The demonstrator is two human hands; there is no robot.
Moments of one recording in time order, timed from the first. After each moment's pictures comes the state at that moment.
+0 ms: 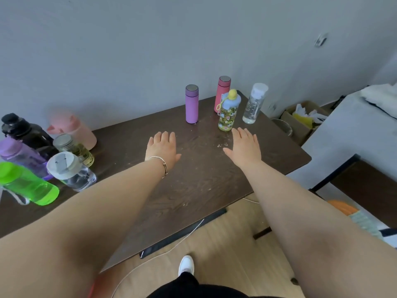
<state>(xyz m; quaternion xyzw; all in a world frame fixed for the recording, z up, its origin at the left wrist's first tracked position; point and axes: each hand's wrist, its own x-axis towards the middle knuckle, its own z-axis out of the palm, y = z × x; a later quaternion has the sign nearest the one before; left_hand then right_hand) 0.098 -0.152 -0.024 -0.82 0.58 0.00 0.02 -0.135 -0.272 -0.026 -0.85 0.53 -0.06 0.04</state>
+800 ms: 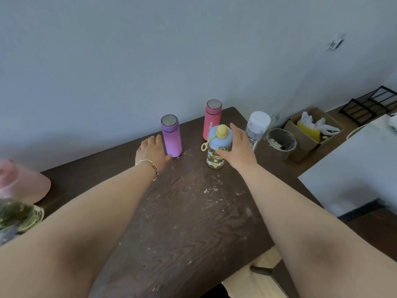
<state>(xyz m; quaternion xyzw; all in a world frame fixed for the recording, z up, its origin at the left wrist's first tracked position) 0.156 -0.387 -0.057 -0.86 0.51 0.07 -0.04 -0.095 -0.510 -0.054 -0.80 0.51 -0.18 0.26</state>
